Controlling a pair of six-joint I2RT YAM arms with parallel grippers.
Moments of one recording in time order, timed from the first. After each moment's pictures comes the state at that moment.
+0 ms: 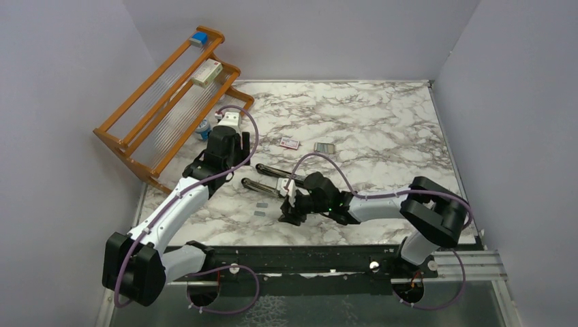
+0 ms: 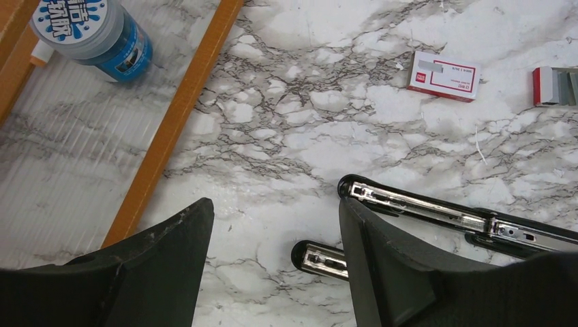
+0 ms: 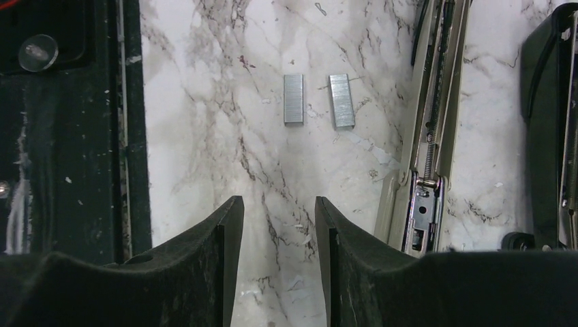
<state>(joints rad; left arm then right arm) -0.39 1.13 0.81 -0.25 -0.27 -0.18 1.02 1.60 0.65 0.43 -0.39 -0.16</state>
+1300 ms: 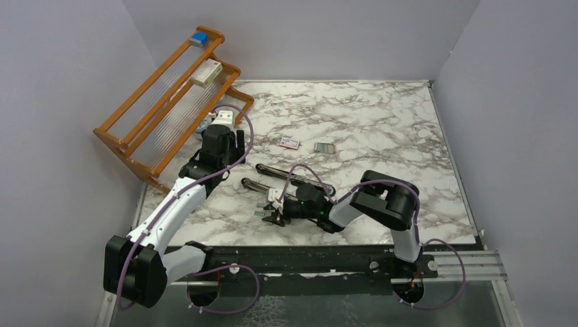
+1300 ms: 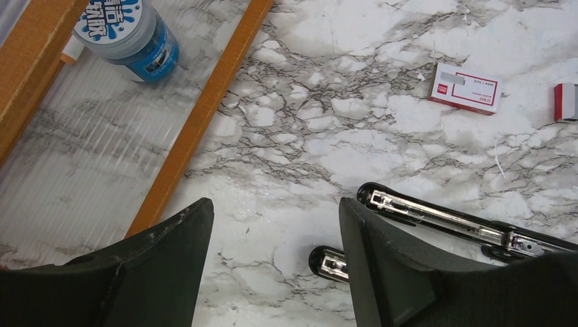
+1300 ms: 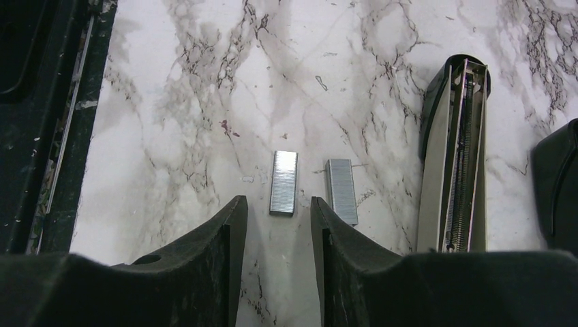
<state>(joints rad) -0.34 1.12 0.81 -0.25 -0.27 -0.17 1.07 1.99 0.67 1.01 -0.37 -0.25</state>
